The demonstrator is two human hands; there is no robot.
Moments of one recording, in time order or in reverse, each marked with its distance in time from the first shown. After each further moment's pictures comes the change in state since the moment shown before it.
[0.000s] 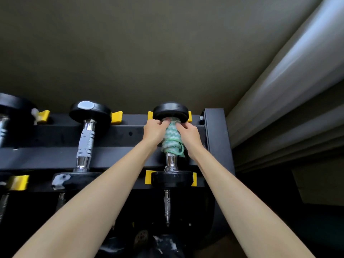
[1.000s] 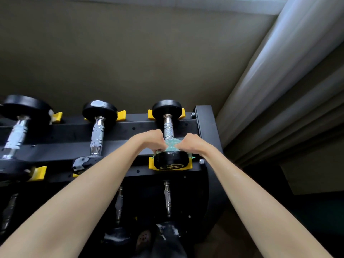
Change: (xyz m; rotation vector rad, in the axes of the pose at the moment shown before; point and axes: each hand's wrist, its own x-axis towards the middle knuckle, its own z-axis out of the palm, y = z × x) left_hand -0.068 0.004 -0.044 0.799 -0.604 0.161; right_hand -0.093 -0.013 -0.038 -0.849 -0.277 -0.015
